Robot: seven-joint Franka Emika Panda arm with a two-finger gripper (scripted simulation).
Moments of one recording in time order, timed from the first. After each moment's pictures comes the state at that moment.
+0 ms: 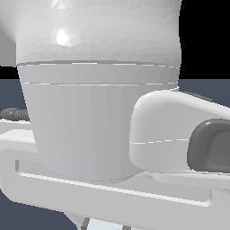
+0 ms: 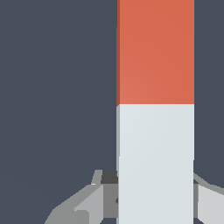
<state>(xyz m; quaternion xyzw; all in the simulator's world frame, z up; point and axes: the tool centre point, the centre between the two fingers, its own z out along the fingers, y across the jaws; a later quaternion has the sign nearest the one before) -0.008 -0.220 0.045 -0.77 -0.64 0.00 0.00</state>
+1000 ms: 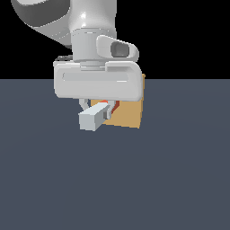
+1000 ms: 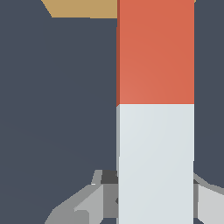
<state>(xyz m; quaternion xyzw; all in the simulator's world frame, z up) -0.041 -0.038 0.115 -0.79 -0.61 0.00 0.00</state>
